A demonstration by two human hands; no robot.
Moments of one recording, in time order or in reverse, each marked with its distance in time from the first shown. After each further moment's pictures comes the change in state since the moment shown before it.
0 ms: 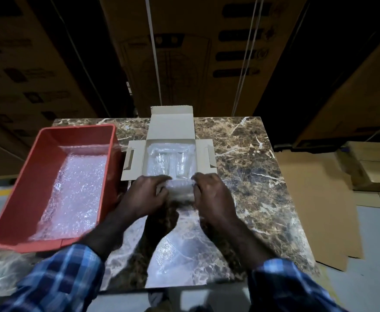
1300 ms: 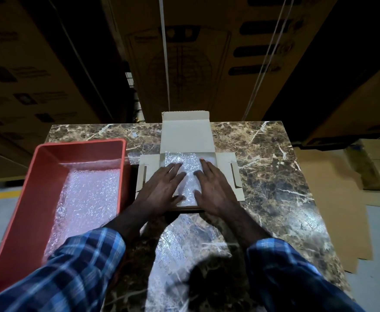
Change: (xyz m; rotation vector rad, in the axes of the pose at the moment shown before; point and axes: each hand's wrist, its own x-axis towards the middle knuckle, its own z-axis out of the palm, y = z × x) left_hand 0.096 -0.105 0.037 0.297 -0.200 0.302; right_hand 0.098 0.020 0.087 -0.219 -0.326 -0.069
